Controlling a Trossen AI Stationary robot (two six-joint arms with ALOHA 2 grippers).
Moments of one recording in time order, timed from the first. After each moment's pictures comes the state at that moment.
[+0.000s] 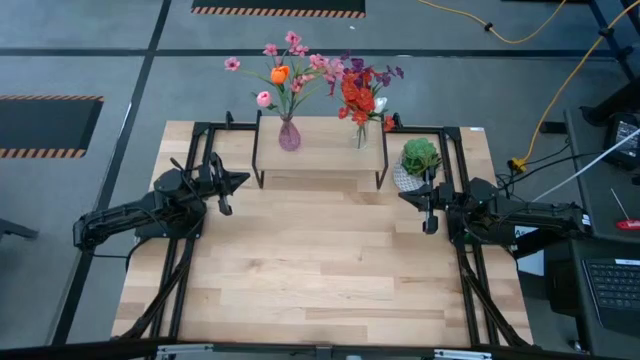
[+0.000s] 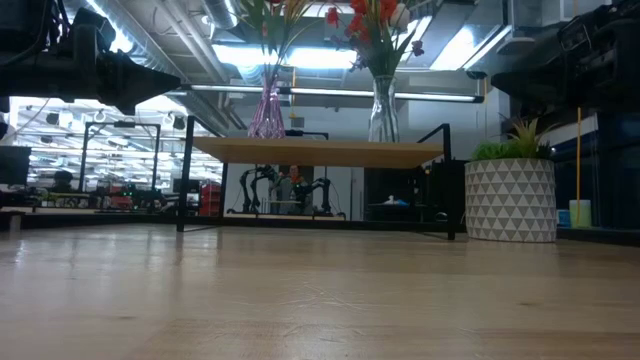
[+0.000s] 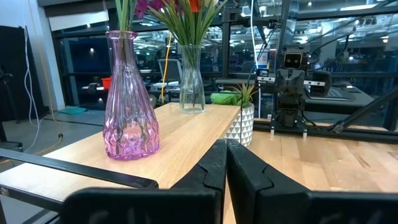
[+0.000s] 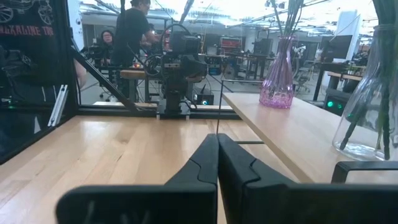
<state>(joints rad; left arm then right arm) 0.35 0.00 0.01 0.12 0.01 -0.01 -0.14 0.16 0.01 0.25 -0.05 -0.06</state>
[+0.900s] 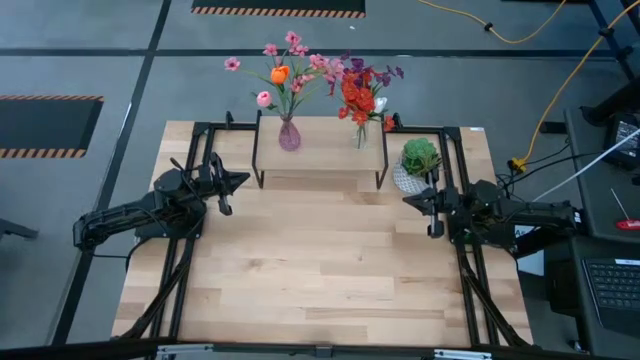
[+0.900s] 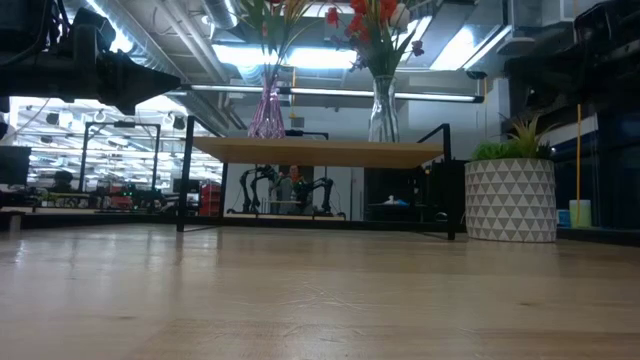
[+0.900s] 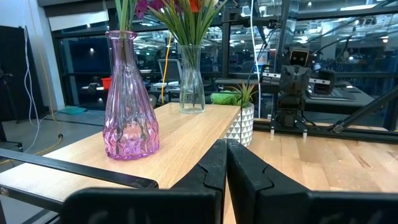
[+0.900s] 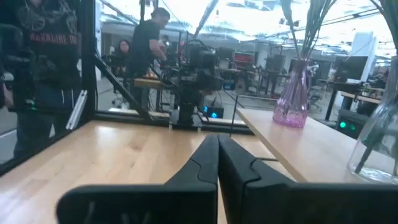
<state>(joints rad) 0.36 0.00 0.01 0.12 0.01 -0.01 -0.07 0.04 0.01 0.18 -0.05 -0.12</state>
